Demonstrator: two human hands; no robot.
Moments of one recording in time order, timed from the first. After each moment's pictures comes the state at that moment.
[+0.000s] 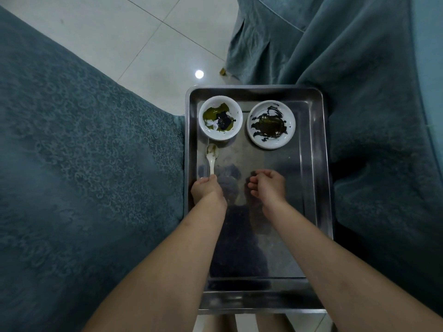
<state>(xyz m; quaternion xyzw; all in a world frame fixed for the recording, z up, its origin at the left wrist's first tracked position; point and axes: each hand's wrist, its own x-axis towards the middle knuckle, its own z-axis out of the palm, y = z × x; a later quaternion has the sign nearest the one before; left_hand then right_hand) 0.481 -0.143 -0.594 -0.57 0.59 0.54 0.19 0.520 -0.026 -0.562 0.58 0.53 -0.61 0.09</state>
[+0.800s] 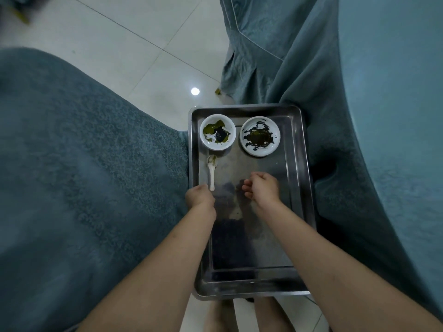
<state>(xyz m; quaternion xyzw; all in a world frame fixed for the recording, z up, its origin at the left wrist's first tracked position) 0.486 -0.171 -0.516 -0.49 0.63 0.54 0.26 0.527 -0.034 -0.488 0.57 0.52 -0.63 0.09</state>
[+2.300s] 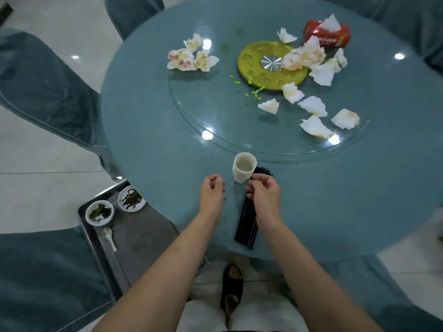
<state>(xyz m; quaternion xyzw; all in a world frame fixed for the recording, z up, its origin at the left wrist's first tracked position) 0.756 0.180 -0.192 0.05 0.71 0.59 0.39 0.862 0.243 -0.167 0.58 0.43 -0.62 -0.31</state>
